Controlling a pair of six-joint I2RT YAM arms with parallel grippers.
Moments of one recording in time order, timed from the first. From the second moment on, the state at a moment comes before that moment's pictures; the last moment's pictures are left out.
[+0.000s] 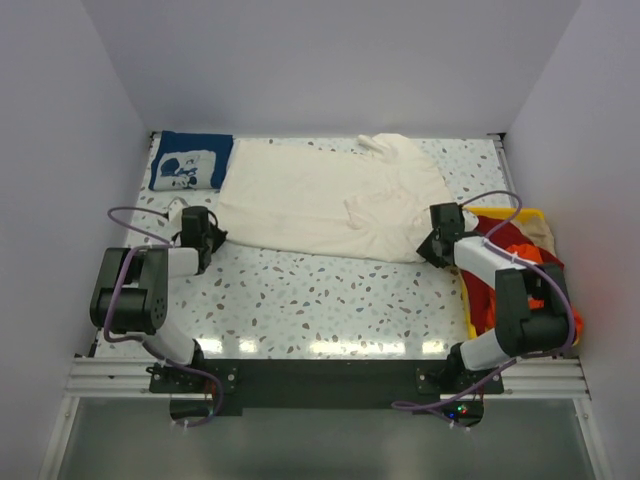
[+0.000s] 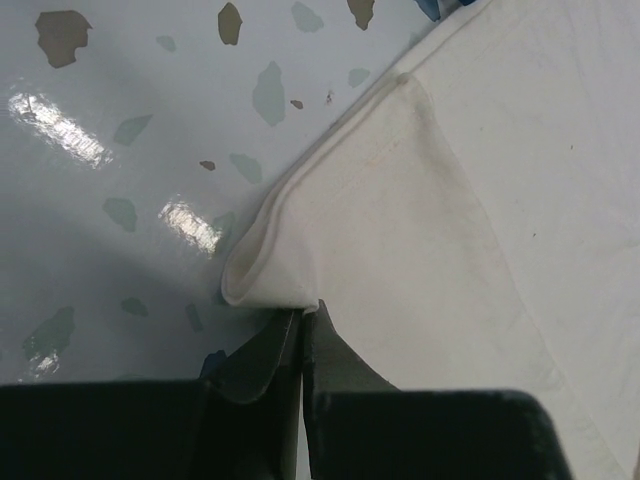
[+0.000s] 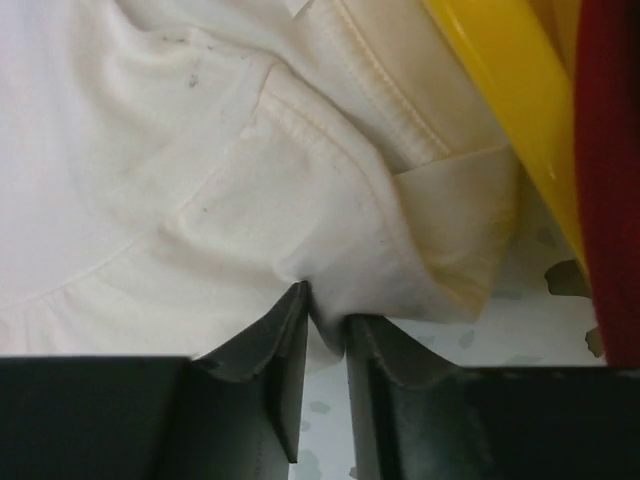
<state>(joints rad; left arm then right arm) -0.02 1.62 0.58 0.38 -0.18 -0.85 0.14 1.49 0.73 -0.27 0.22 0.81</state>
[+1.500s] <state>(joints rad) 0.05 0.64 0.44 -0.51 -0.43 -0.96 0.14 0.85 0.80 -0.85 0.10 0.74</state>
